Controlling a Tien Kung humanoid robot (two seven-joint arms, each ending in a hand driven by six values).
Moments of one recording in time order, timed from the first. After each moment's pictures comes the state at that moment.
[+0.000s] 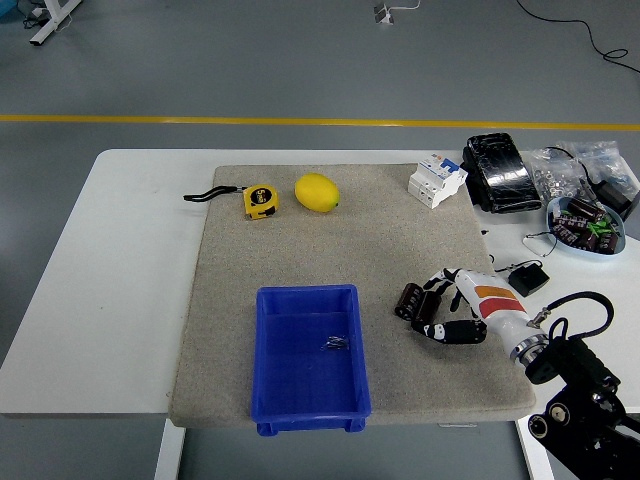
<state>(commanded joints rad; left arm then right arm) -0.09 0.11 -0.24 -0.28 1.29 0.11 0.21 0.35 -0.28 0.79 1.15 -1.88 -0.37 0.00</state>
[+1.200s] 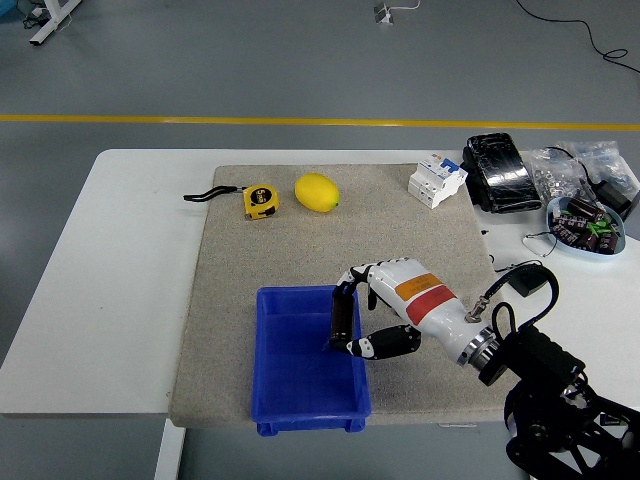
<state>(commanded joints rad) -0.08 0.12 -0.27 -0.27 1.32 0.11 0.22 0.43 -0.34 0.60 1.59 -1.96 -0.24 -0.08</state>
